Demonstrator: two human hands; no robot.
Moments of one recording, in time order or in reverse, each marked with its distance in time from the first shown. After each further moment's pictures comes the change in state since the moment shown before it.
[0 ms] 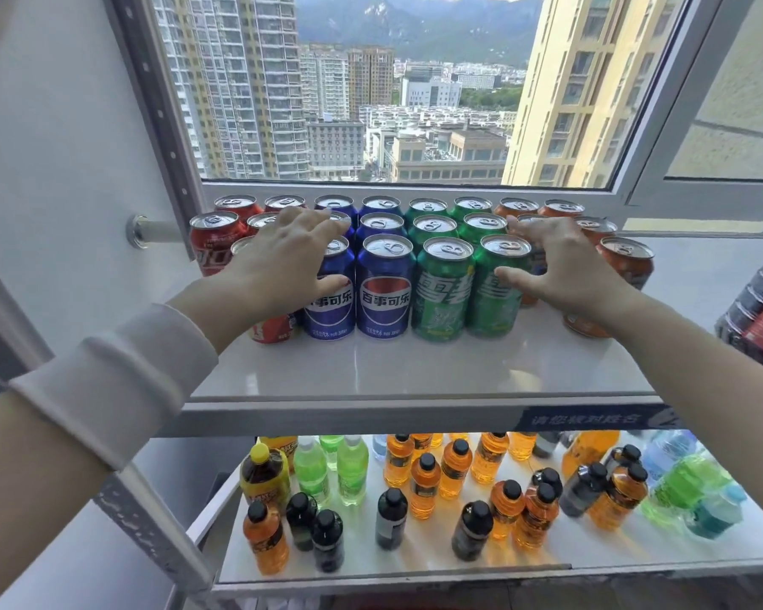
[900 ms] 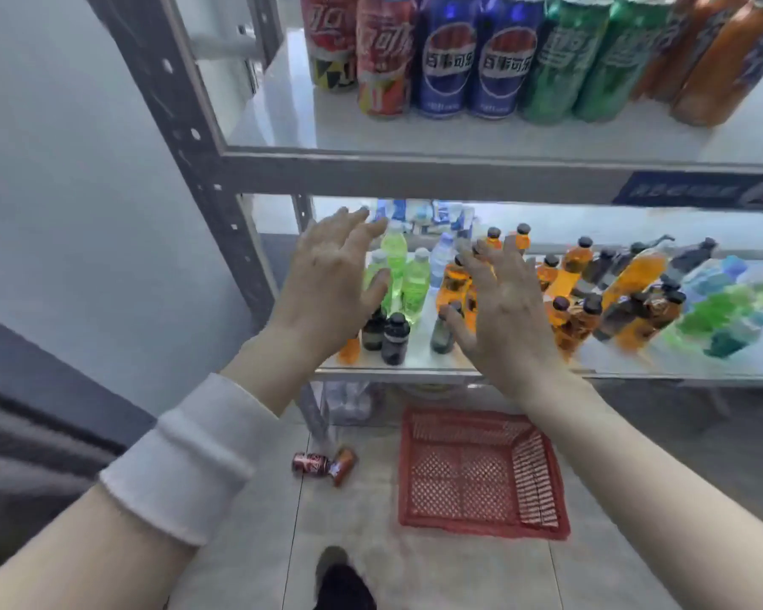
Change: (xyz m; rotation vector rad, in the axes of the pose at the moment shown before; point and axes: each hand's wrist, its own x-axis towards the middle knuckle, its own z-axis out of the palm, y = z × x) left_hand -0.268 0.001 0.080 -0.285 0.112 -0.113; right_hand -0.258 -0.147 0.178 -0.117 0.057 -0.137
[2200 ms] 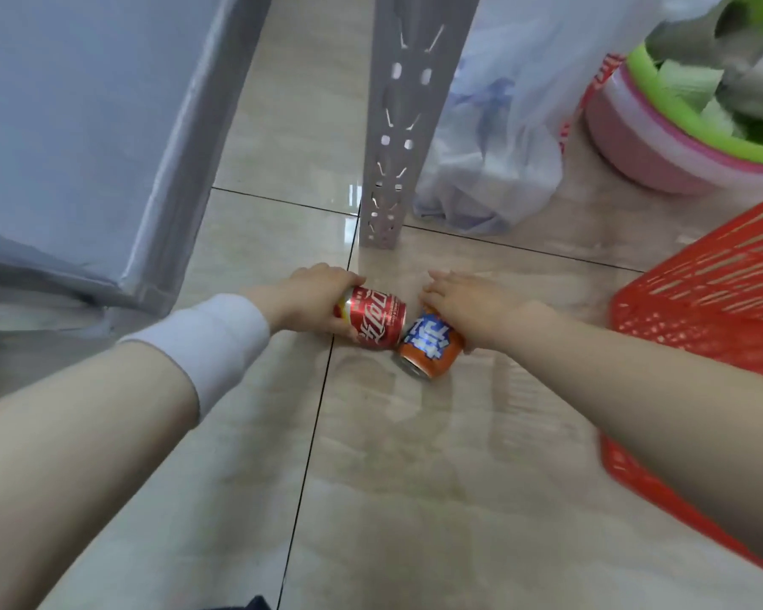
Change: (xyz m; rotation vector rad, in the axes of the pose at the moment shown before) left_hand -0.332 -0.534 0.749 -0.042 -1.021 -0.219; right_hand -0.233 0.055 0.893 -0.434 -1.225 -0.579
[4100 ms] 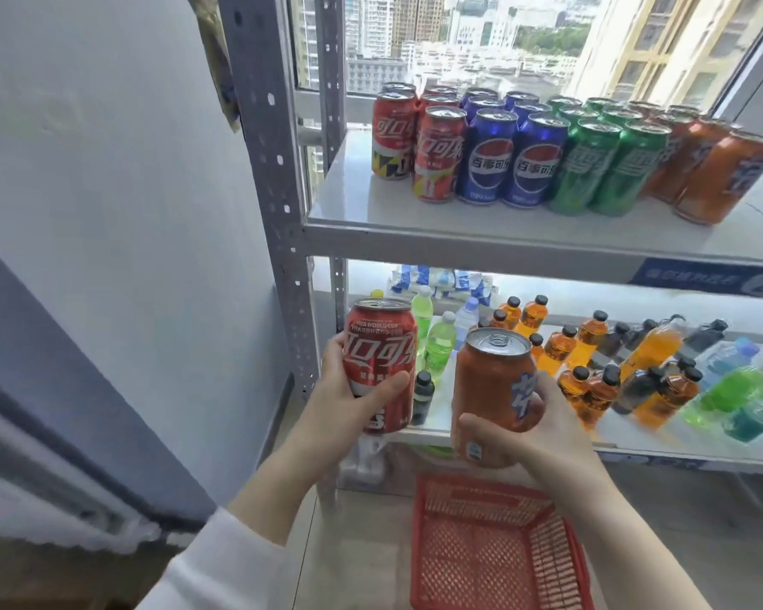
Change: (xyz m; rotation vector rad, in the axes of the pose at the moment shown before) left_hand -0.611 0.510 -0.553 -1.165 0.732 0.293; right_hand -0.839 0.039 -0.474 1.579 1.103 0.386
